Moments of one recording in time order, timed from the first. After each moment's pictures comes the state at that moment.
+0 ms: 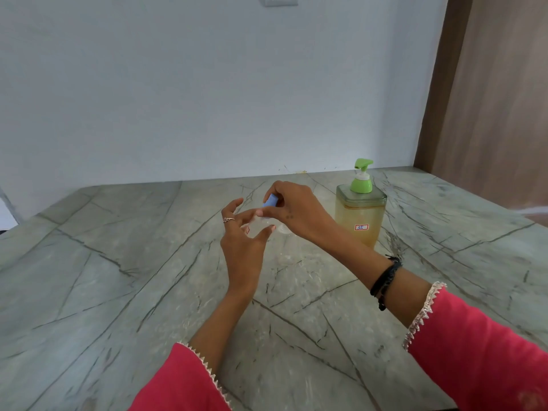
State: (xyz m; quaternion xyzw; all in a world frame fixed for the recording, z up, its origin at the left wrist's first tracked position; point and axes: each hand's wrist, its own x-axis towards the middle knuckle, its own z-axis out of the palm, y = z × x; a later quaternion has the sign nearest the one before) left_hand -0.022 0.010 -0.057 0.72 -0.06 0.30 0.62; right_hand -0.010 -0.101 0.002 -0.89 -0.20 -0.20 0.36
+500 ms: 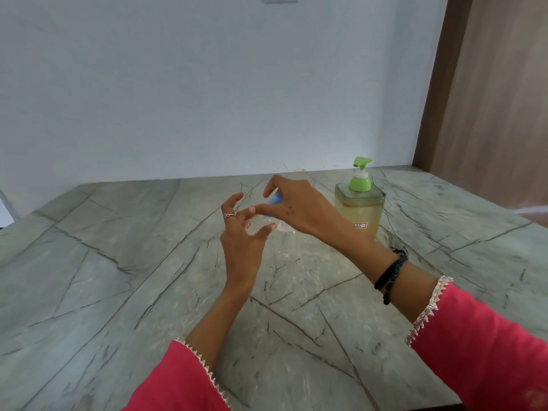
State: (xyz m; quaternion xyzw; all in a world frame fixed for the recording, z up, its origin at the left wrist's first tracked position) left_hand -0.024 0.008 -0.055 0.73 -0.09 0.29 0.62; right_hand -0.017 -0.106 0.012 -0.92 -0.20 -0.18 0.30
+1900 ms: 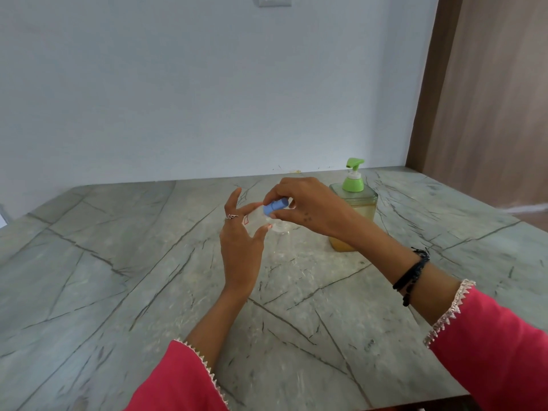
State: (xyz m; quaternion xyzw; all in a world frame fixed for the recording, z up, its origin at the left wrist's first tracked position) left_hand -0.020 0.006 -0.060 0.73 -0.16 0.37 0.55; right_hand -0.023 -0.138 0.017 -0.89 -0.32 -0.23 0.21
